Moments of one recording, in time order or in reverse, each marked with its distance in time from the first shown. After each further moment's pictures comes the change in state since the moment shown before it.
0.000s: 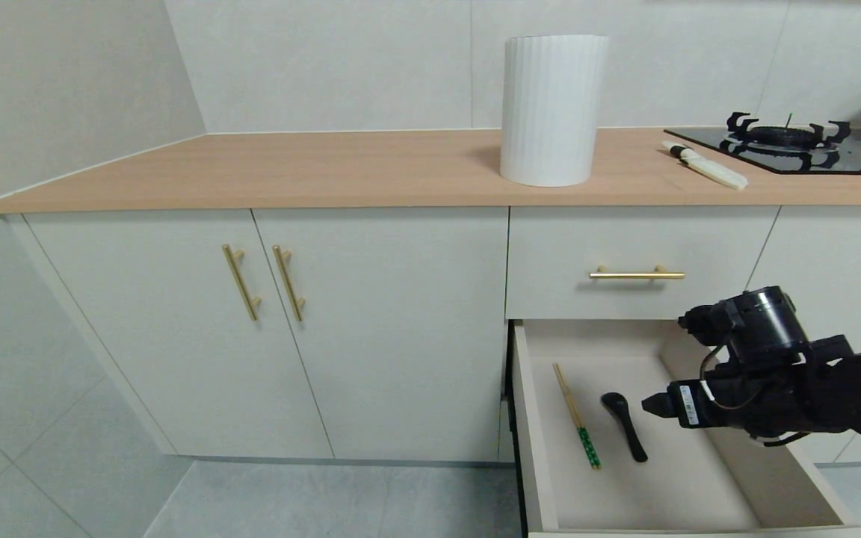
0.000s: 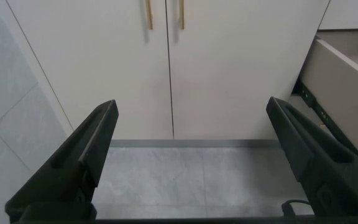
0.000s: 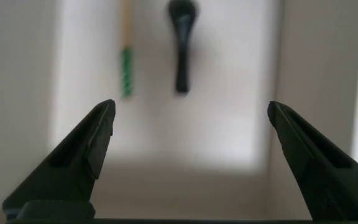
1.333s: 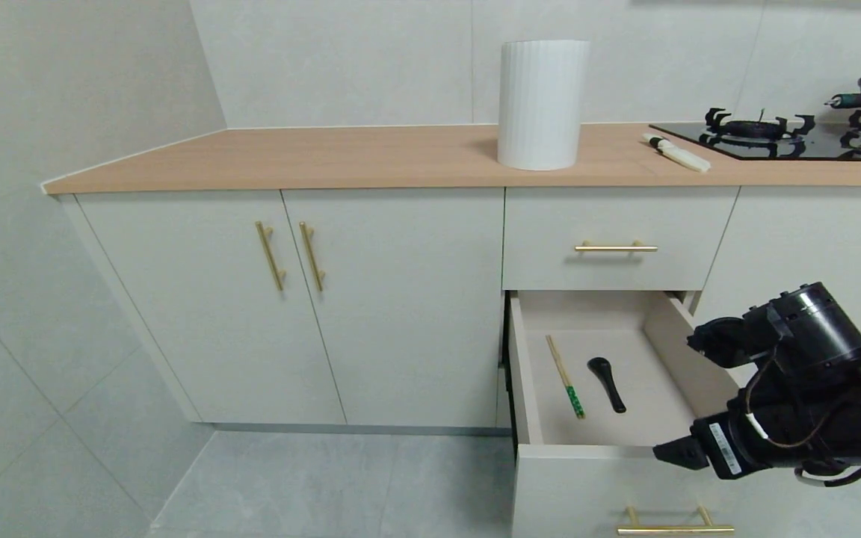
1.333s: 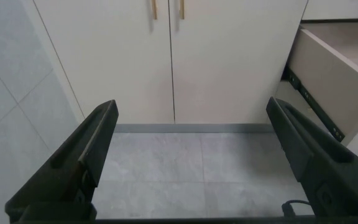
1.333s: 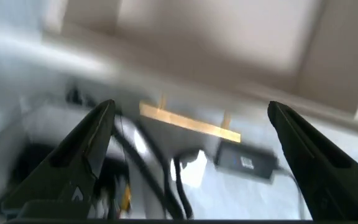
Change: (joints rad) left arm 0.000 0.000 0.000 0.000 0.001 -0.001; right arm 0.121 -0.209 -0.001 0.326 0.091 -0.067
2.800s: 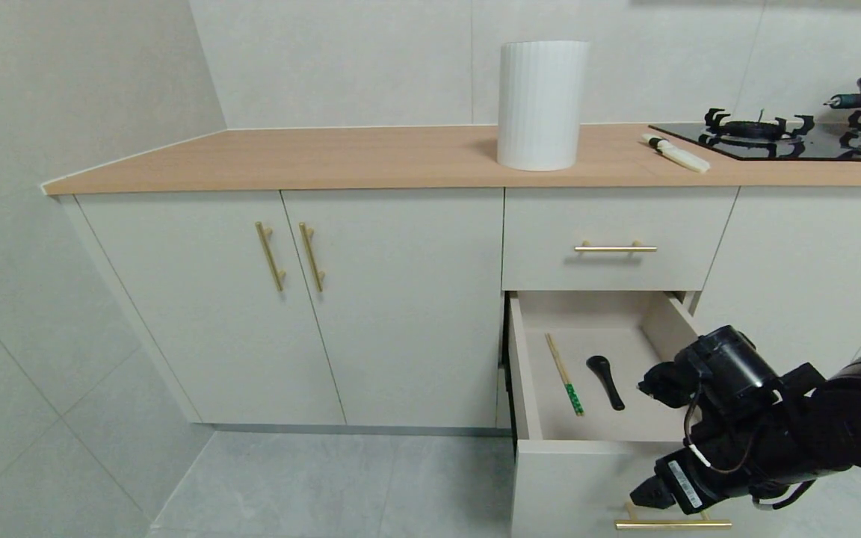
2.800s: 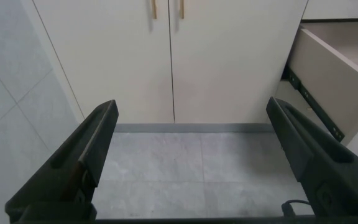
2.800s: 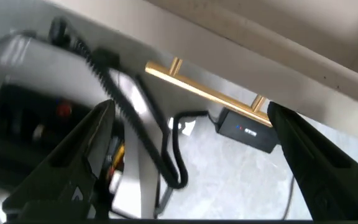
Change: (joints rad) left arm 0.000 0.000 0.000 0.000 0.000 0.000; right arm 0.021 0.219 0.014 -0.076 0.016 -0.016
